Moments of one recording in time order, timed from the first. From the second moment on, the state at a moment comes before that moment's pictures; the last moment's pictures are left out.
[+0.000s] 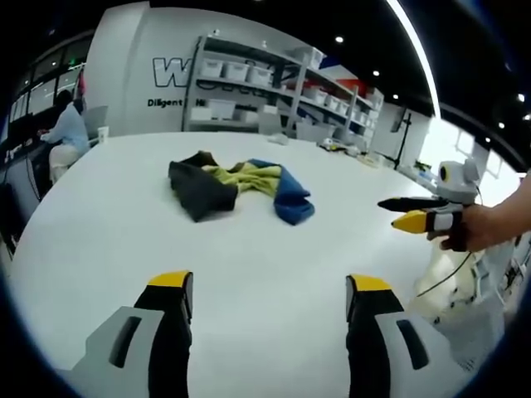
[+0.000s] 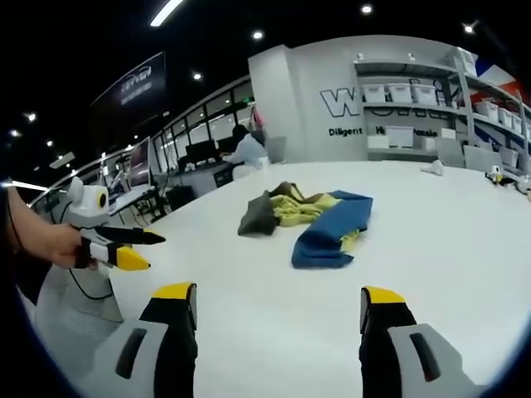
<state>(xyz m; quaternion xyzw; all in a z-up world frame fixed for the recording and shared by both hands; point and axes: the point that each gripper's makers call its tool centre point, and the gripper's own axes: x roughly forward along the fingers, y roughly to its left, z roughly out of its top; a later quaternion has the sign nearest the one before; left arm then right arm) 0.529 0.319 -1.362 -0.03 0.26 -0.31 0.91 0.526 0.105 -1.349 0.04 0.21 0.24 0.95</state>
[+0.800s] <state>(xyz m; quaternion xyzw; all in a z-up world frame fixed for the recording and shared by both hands) 0.609 0.288 -1.387 0.01 0.27 -0.35 0.90 0.598 0.126 -1.383 0.02 0.24 0.25 0.94</state>
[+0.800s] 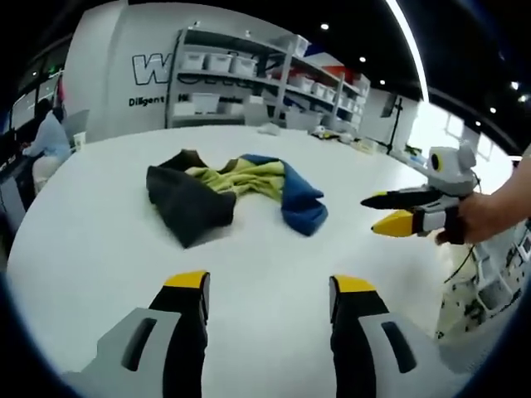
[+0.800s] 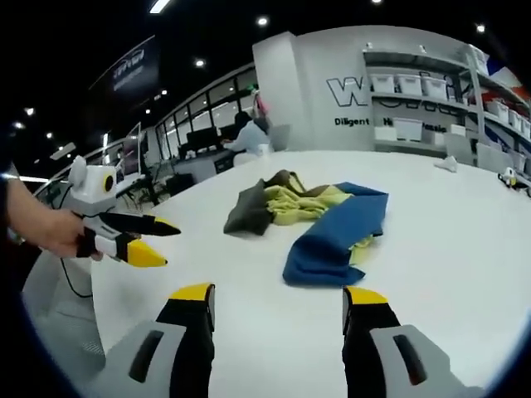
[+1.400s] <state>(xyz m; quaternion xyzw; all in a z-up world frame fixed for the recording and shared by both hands) 0.697 0.283 -1.399 0.07 0.26 -0.33 0.90 0.643 0.138 -1.418 -0.01 0.26 0.26 0.93</state>
